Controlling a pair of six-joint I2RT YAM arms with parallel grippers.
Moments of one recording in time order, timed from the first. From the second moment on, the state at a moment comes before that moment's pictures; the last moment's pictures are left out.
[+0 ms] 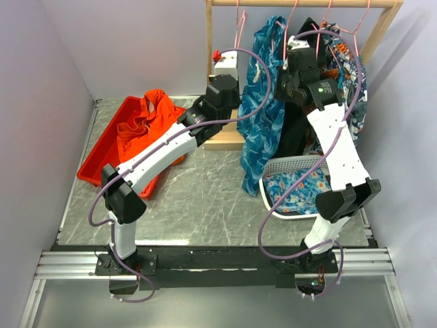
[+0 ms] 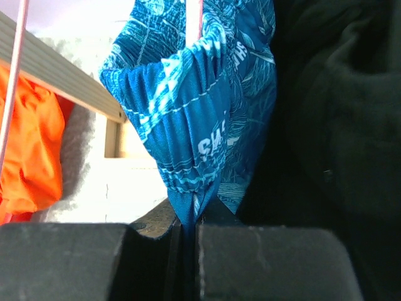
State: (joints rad) left arm -0.82 1.91 2.03 -0.21 -0.63 -0.23; right arm 0.30 1.74 2.18 -0.97 0.20 0.23
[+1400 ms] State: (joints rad) left arm -0.79 1.40 1.61 -0.29 -0.54 -0.41; right arm 0.61 0.91 1.28 -0.72 0.30 0.49
